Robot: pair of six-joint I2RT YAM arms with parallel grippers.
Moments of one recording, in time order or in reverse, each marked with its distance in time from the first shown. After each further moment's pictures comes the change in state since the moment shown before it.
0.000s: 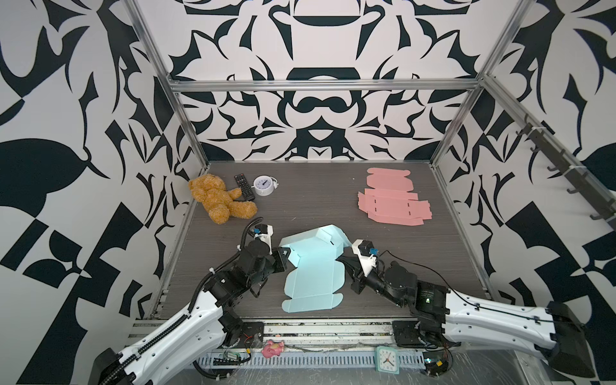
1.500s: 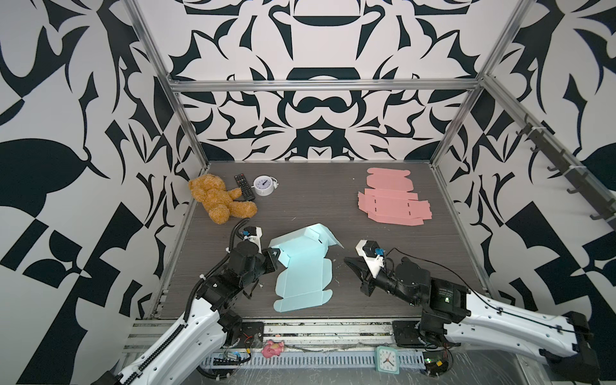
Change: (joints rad) left arm 0.191 -0.087 -0.041 -0.084 0.095 0.061; right arm 0.000 -0.150 0.120 -0.308 -0.060 -0.103
